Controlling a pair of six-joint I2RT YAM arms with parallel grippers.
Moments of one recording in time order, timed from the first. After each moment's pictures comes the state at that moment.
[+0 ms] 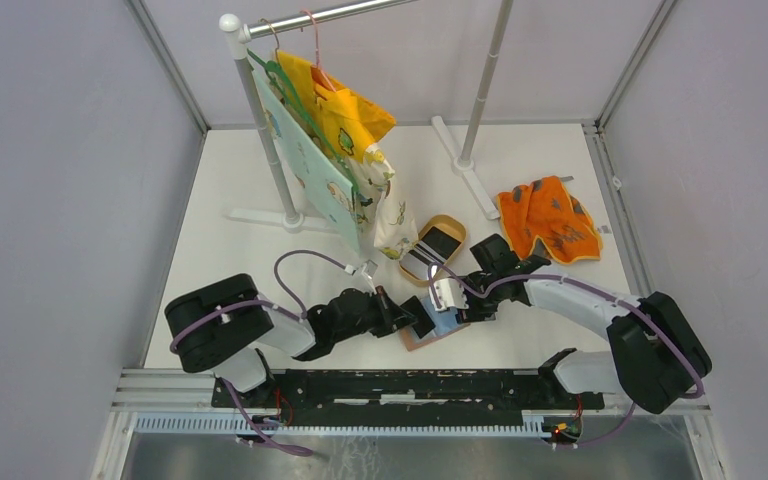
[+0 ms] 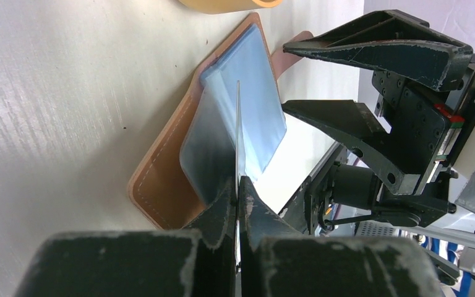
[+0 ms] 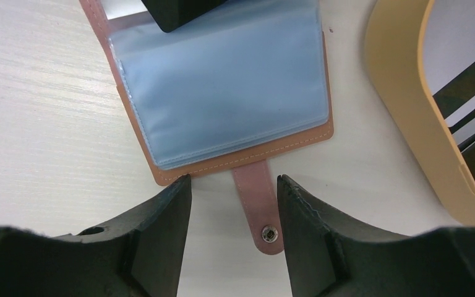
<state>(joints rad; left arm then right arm) -1.05 1.56 0.26 0.87 -0.03 -1.19 0.57 1.31 0.60 -0.50 -0.42 -1.16</state>
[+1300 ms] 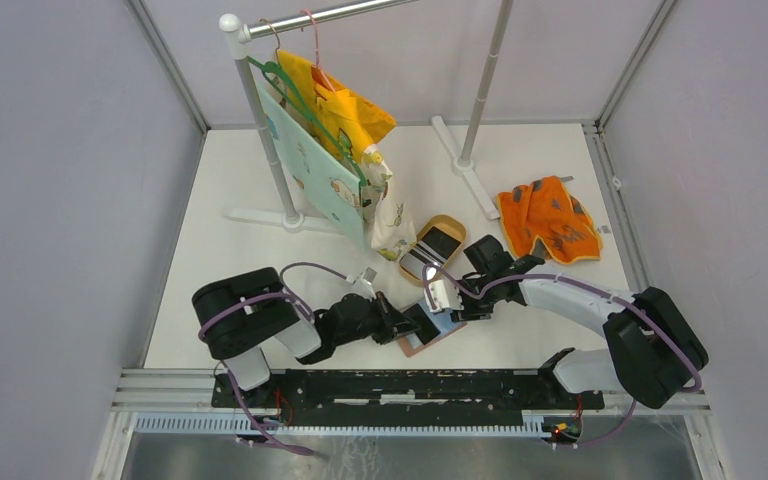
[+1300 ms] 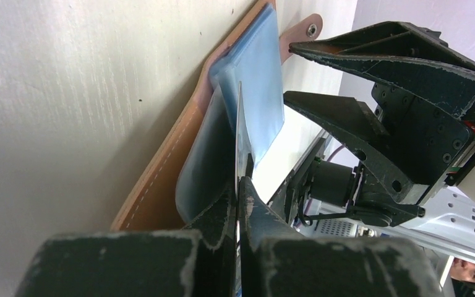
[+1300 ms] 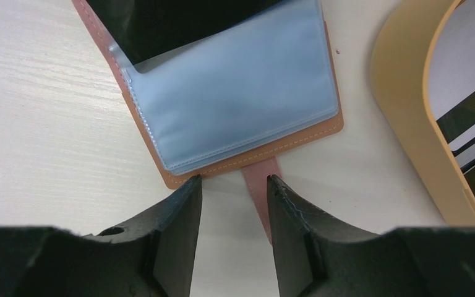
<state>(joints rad) -1.06 1.70 0.24 1.03 0.02 -1.37 0.61 1.33 0.62 -0.49 -0.42 -1.13</state>
